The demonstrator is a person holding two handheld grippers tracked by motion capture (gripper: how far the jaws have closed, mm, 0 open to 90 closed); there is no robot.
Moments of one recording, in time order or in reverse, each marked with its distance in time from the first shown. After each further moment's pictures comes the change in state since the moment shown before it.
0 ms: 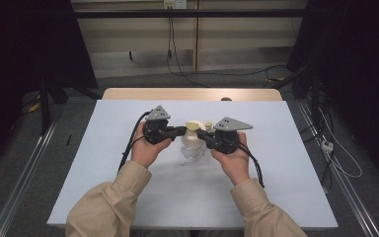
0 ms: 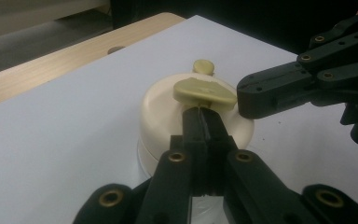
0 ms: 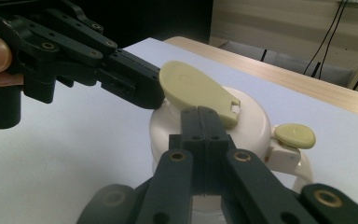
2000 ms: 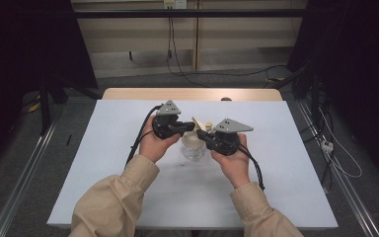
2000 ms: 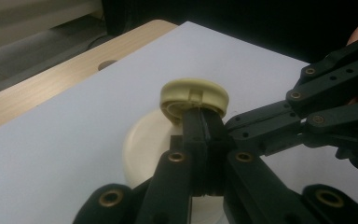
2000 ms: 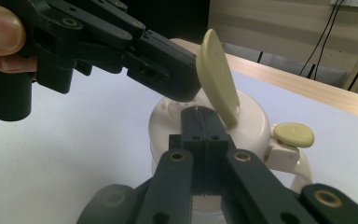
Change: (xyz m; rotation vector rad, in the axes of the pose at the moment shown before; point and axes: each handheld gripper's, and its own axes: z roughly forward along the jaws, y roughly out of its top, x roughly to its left) left arm -0.010 0.024 0.015 0.014 -0.015 0.055; right arm 0.003 -0.002 -0.002 -0.010 -0.016 -0.002
